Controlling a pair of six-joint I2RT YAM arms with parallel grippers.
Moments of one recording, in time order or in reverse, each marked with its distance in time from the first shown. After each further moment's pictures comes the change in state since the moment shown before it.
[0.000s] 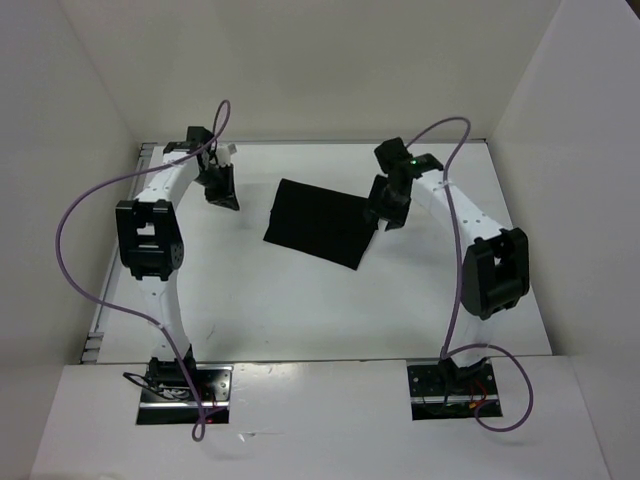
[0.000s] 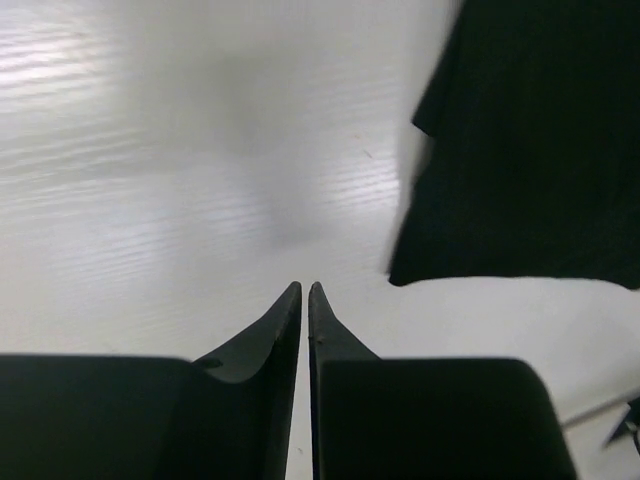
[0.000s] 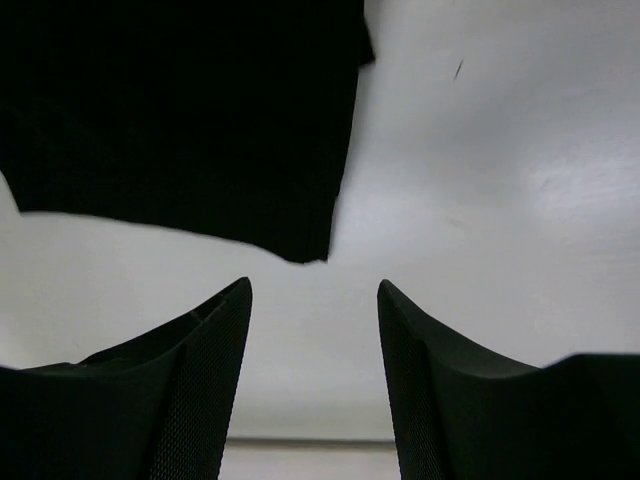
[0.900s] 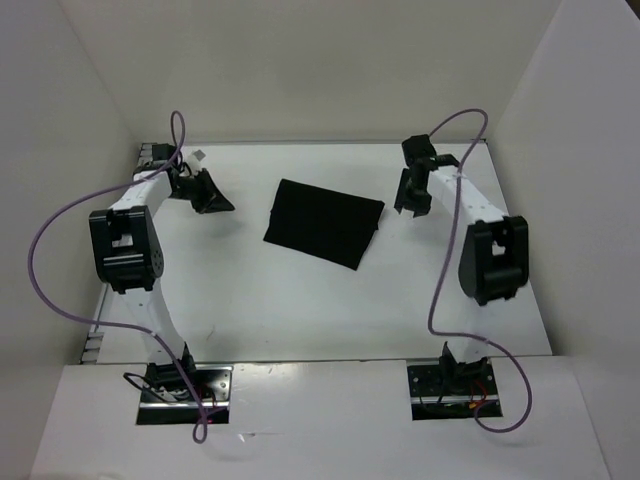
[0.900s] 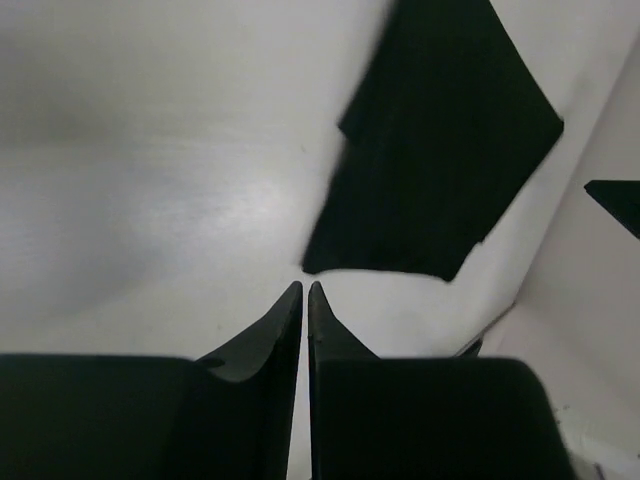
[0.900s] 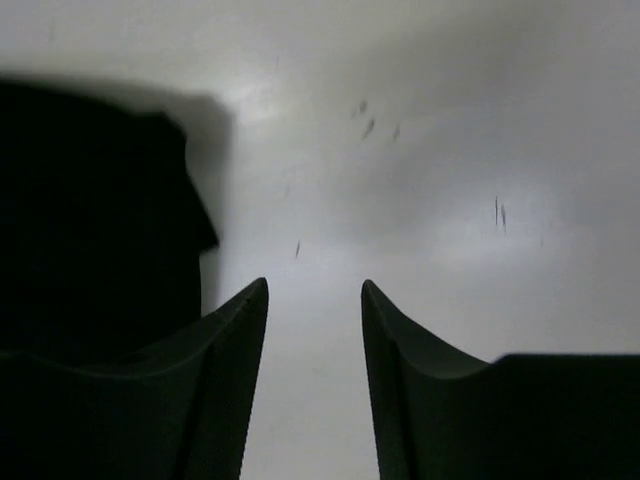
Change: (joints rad) left arm 0.166 -0.099 -0.261 0.299 0.307 -0.307; right arm -0.209 0.212 0.132 0.177 0.140 -0.285
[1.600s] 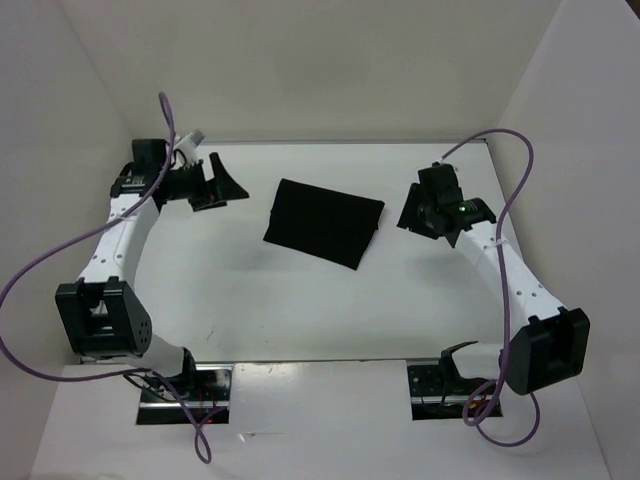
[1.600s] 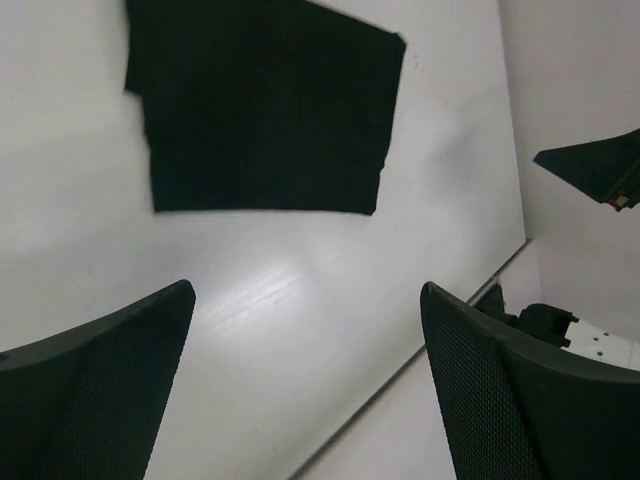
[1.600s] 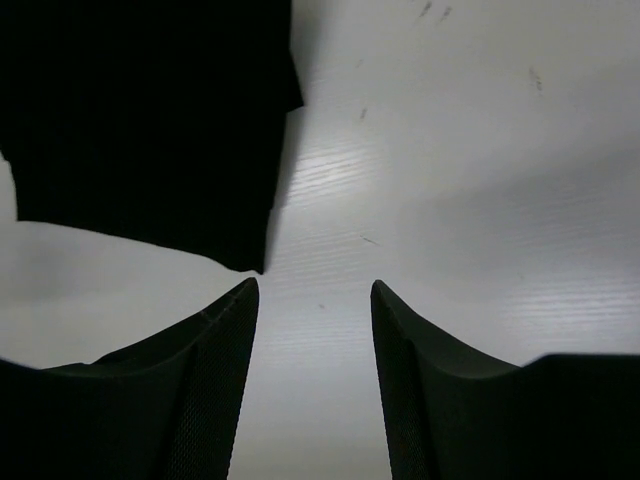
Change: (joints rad) left arm -0.059 -0.573 -0.290 -0.005 0.100 0.097; right arm 0.123 -0.702 -0.502 0.063 0.016 0.137
